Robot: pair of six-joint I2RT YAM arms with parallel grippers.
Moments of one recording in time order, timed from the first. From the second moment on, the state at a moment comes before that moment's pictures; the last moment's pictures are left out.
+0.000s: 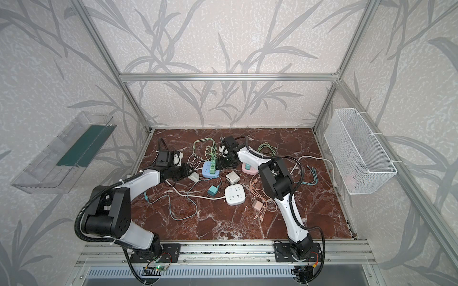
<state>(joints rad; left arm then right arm) -0.08 1.56 0.84 -0.22 0.38 -0.49 0.60 2.31 1.81 -0.60 -0.37 0.33</state>
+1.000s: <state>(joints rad) -0.08 1.51 0.90 -0.43 0.15 -0.42 0.61 2.10 1.65 -0.56 -0.24 0.38</state>
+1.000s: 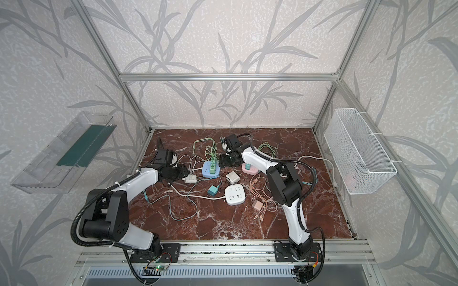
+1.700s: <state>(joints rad) -0.23 1.41 0.91 -0.43 -0.02 -0.35 0.85 1.98 1.52 -0.51 0.07 0.60</state>
